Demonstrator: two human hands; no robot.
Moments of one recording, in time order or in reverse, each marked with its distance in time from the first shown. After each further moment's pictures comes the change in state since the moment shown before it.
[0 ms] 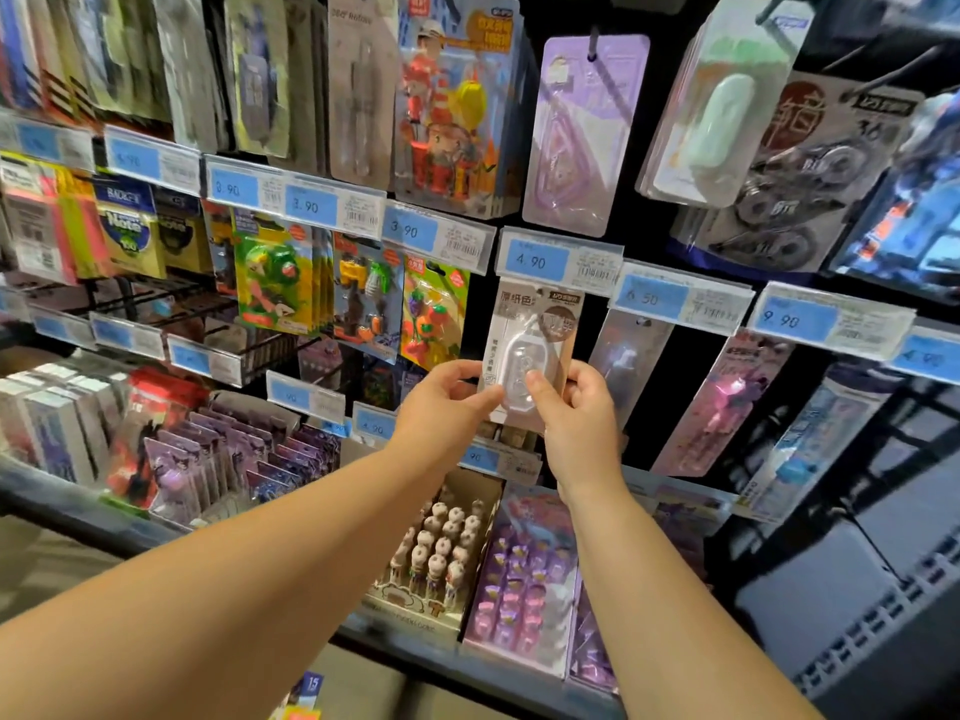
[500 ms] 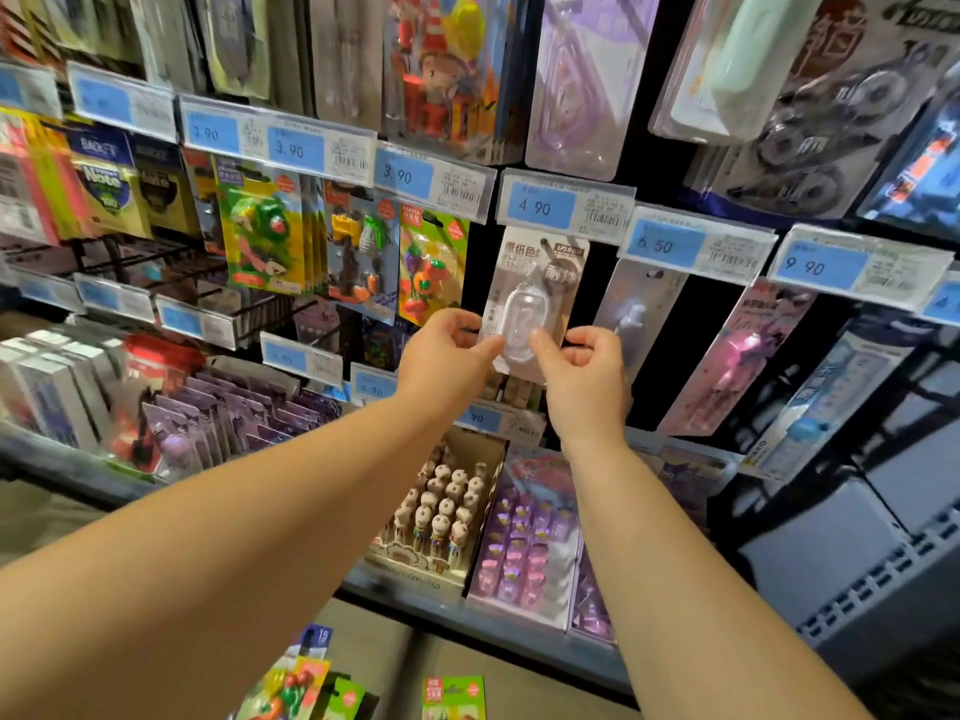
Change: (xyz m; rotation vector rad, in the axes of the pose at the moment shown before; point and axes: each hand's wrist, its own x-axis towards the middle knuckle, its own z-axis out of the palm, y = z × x) left_hand 0.016 0.001 0.006 0.222 0.107 0.092; right_hand 0.006 0.005 0.001 -0.136 0.152 0.096
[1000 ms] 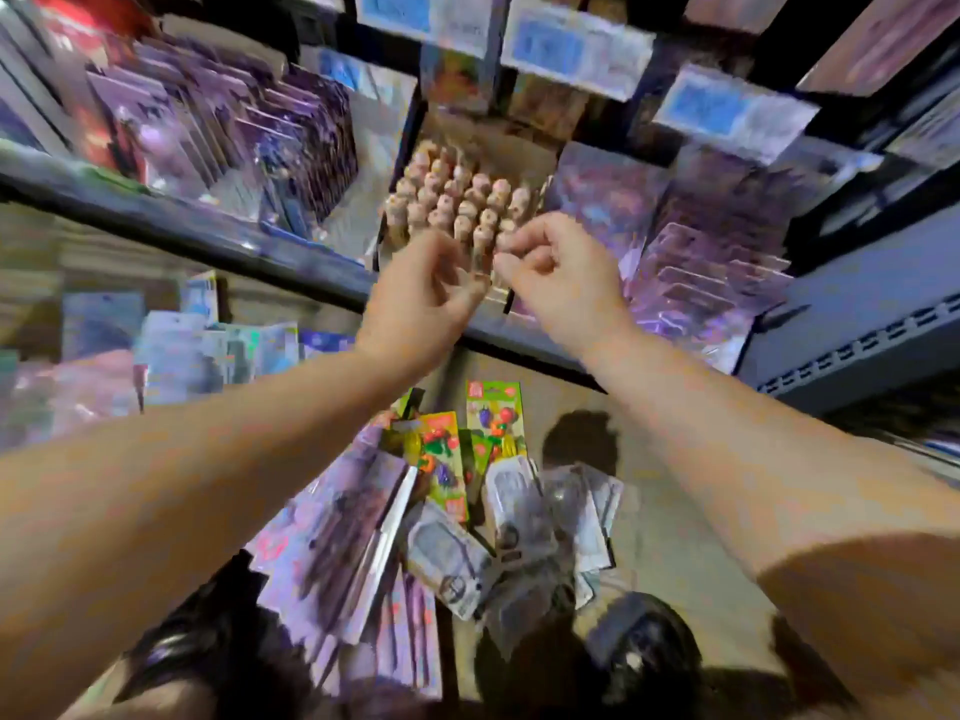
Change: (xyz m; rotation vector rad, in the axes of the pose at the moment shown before) left_hand -0.149 -0.175 -0.013 0.199 -0.154 0.037; right_hand -0.138 0.122 0.005 -0.261 -0.484 0.041
